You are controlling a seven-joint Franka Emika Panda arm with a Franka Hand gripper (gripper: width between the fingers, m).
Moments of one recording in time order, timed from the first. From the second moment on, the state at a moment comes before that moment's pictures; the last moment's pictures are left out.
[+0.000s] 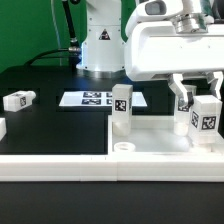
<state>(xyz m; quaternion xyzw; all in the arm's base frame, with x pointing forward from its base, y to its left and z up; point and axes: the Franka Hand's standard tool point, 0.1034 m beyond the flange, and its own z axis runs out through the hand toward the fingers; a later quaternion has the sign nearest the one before) 0.656 0.102 0.091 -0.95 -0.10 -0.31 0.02</state>
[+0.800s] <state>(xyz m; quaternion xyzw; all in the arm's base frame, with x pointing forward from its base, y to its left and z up) 0.655 0.102 0.091 -0.95 -0.10 -0.31 0.02</state>
